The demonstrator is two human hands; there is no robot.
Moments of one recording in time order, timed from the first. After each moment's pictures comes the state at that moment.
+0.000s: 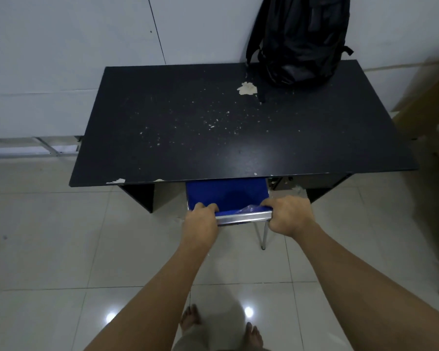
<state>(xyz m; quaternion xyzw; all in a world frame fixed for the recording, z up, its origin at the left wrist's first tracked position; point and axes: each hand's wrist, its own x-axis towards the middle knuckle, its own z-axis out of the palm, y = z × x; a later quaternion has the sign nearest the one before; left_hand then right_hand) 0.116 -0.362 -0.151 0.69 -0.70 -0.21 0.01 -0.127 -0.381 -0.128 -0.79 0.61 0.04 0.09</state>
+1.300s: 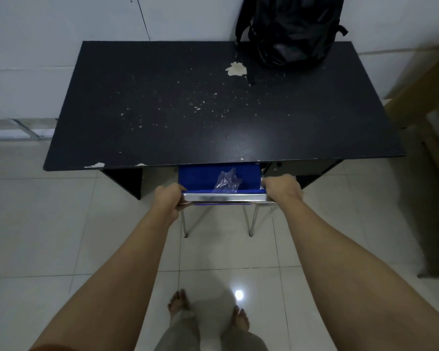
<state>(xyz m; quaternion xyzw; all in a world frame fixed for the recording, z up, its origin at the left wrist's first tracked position) 0.126 -0.399 -0.135 0.73 -0.13 -0.58 0.33 -0.125 -0.412 -0.125 -0.35 0.87 -0.07 0.33</state>
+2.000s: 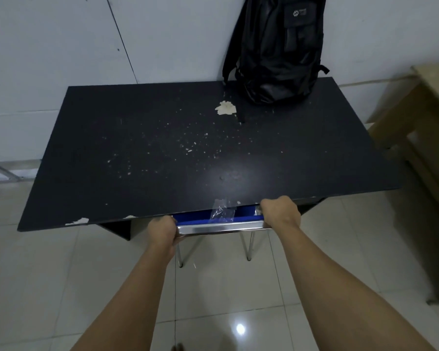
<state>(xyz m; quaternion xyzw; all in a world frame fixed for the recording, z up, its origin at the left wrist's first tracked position) 0.126 -0.469 -0.151 0.73 -0.09 -0.57 0.36 -0.126 -0.479 -0.129 -0.34 0.88 -0.14 0.30</state>
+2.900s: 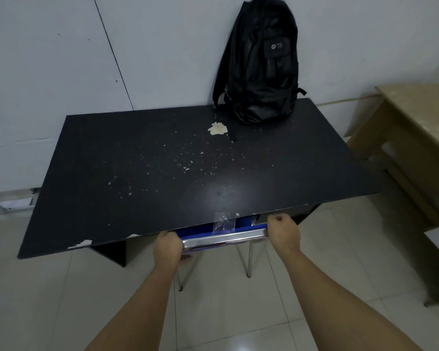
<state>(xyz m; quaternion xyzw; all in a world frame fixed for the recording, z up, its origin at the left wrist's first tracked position) 0.140 -0.458 -0.156 0.75 -0.21 -0.55 0.31 -0.117 -0.433 -0.134 -0.32 0.85 -0.31 0.29</state>
